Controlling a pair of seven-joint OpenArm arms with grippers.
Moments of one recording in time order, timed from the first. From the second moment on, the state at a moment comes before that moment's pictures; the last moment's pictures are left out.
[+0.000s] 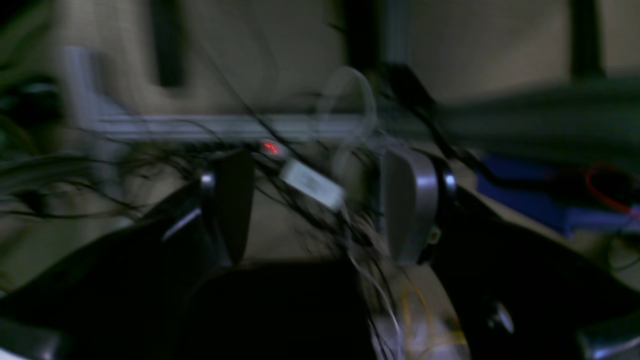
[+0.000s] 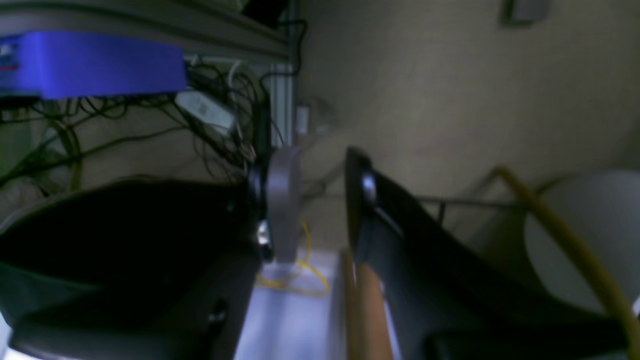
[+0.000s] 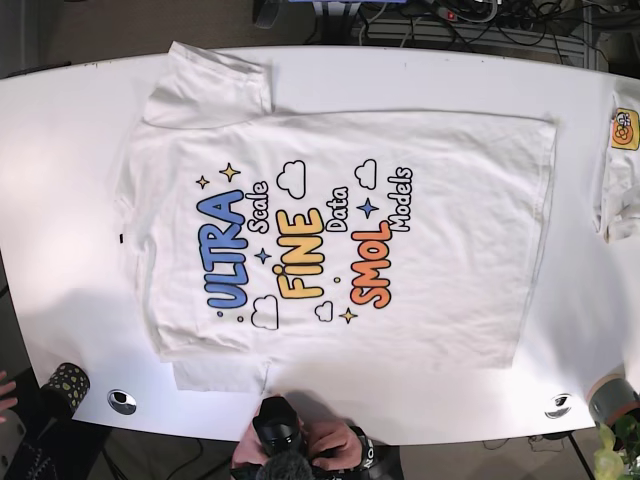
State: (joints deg) left arm 61.4 -5.3 -5.8 89.1 -6.5 -3.6 -4.0; right arm -61.4 15.0 4.5 83.4 12.9 14.8 0.8
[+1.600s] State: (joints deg) left arm 49.1 -5.3 -18.2 112.9 -19.5 -13.5 6.1; right arm -57.1 16.1 19.3 112.4 51.1 23.0 -9.1
